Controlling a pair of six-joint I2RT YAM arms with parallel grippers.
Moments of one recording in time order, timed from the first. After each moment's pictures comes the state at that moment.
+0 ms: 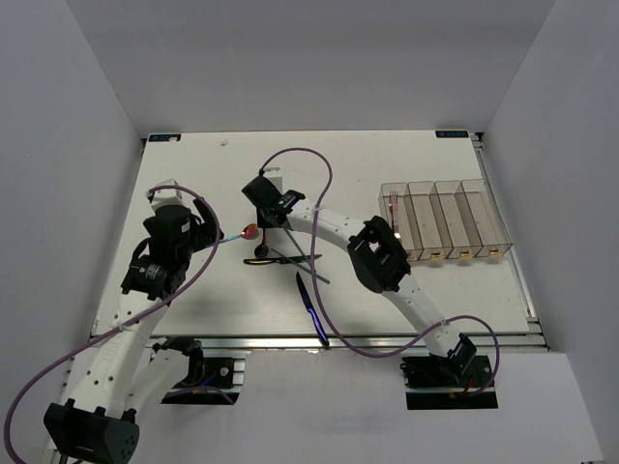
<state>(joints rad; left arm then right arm) -0.24 0.82 0.82 -0.52 -0.33 -0.44 0.93 2.51 2.19 -0.56 0.33 0.63</state>
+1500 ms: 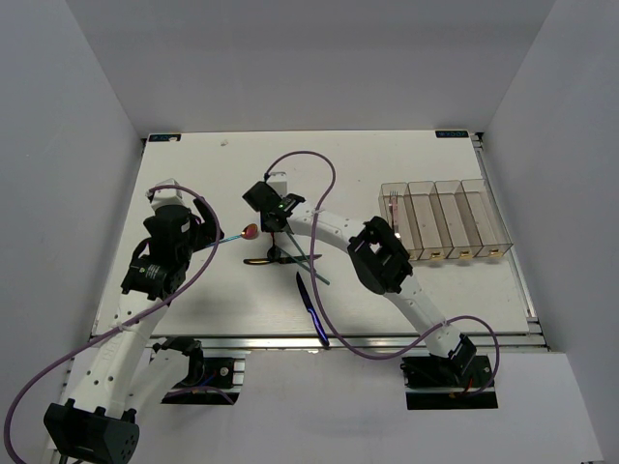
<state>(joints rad) -0.24 0.82 0.82 -0.52 -0.32 -0.44 0.95 2.49 2.12 -0.58 0.41 0.68</state>
